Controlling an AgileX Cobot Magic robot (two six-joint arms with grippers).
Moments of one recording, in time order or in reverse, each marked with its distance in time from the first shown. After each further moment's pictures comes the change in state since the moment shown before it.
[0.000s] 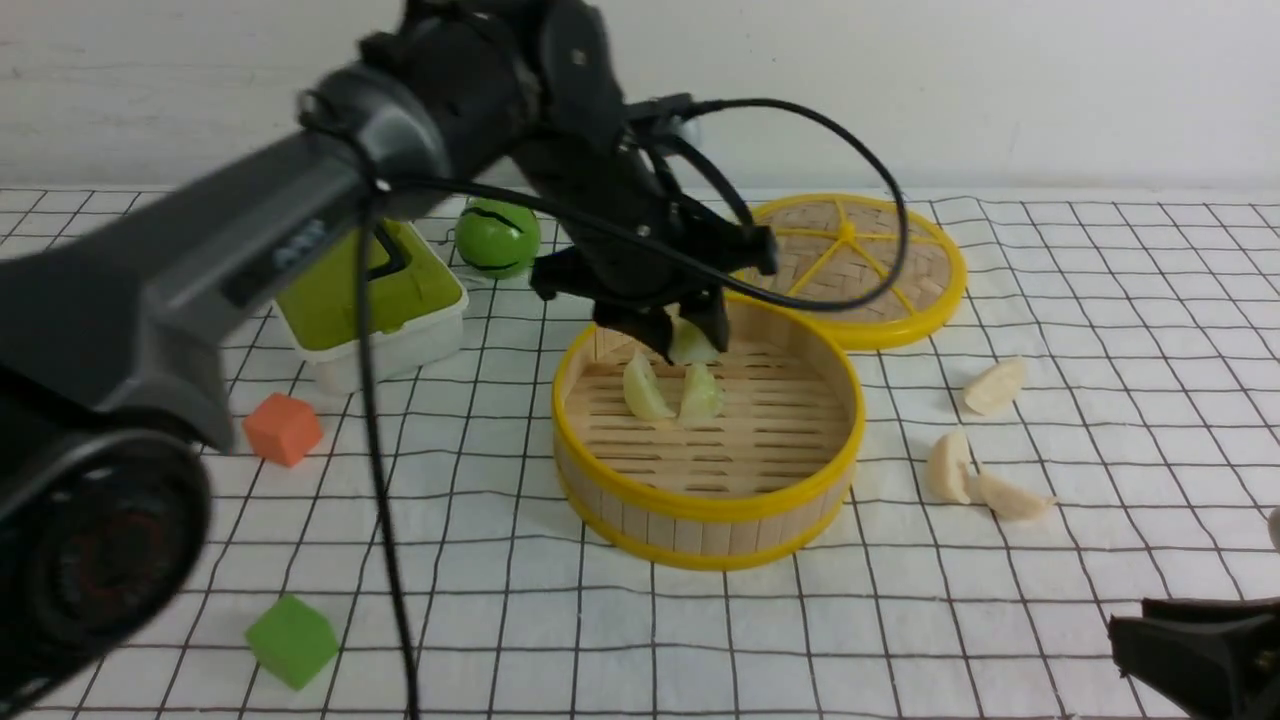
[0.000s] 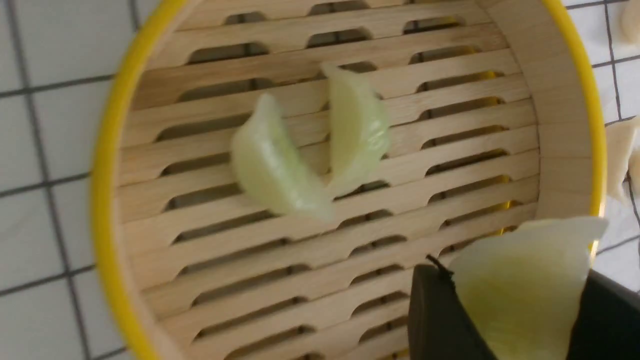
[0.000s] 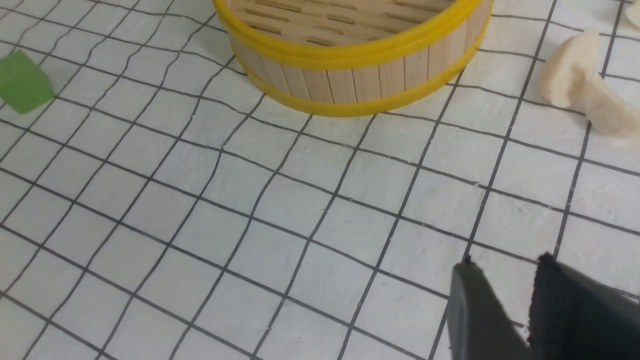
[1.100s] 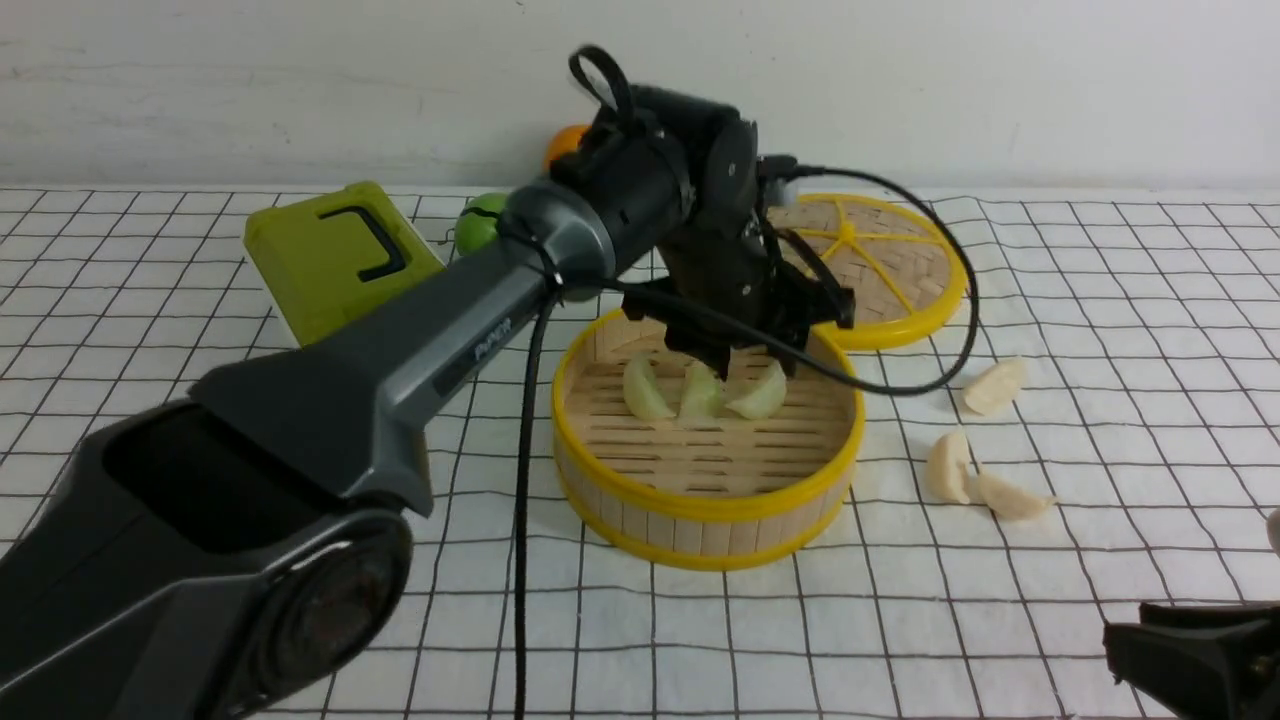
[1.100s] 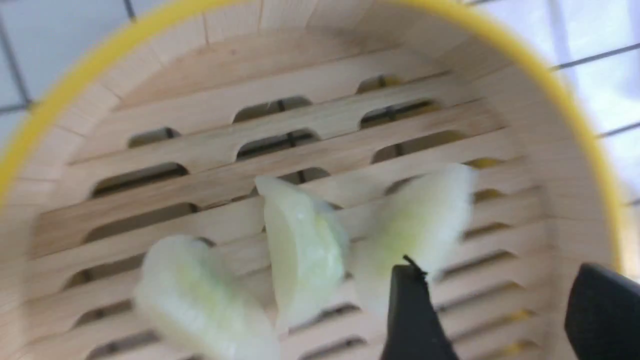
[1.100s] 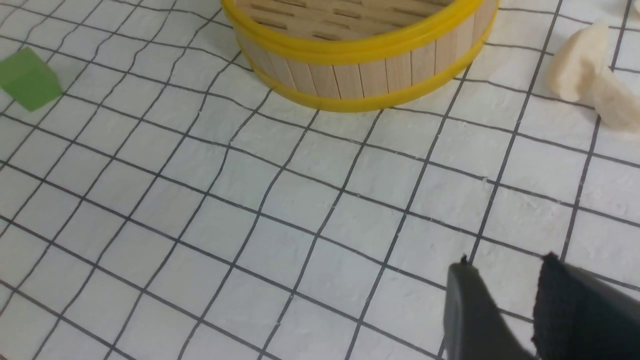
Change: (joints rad) right arm 0.000 0.000 0.000 0.018 0.013 0.000; left arm -0.079 0.177 -0.269 0.145 0.019 -0.042
